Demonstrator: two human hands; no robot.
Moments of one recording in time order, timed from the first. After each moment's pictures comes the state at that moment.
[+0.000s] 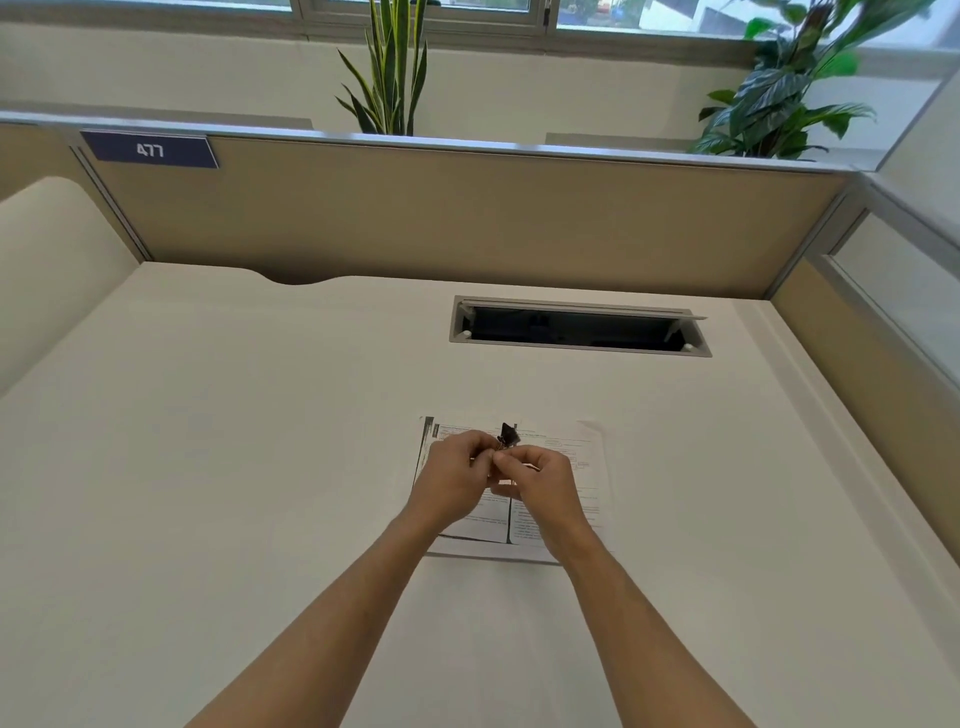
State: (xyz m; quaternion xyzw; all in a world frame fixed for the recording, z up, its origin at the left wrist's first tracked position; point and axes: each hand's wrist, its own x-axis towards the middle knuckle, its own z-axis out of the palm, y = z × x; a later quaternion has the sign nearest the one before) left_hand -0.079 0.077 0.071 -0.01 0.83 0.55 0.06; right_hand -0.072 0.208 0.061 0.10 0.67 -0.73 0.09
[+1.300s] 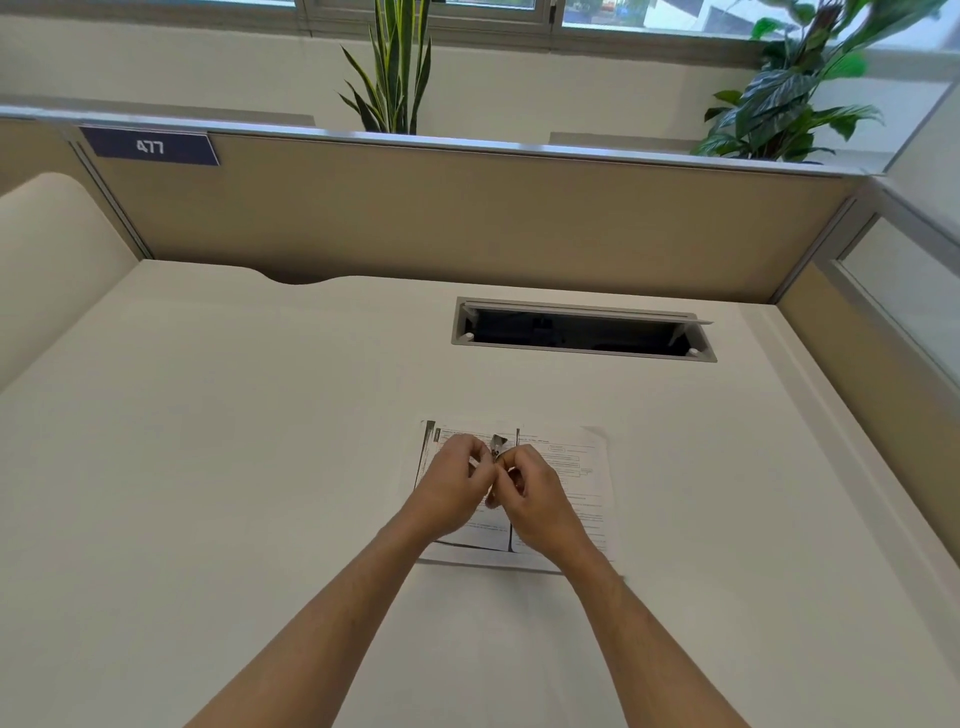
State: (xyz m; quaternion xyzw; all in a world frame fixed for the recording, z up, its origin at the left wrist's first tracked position) left_hand -0.081 0.070 0.070 0.01 0.86 0.50 0.07; right_hand -0.073 0.207 0.054 -0.07 0.84 -0.53 0.05
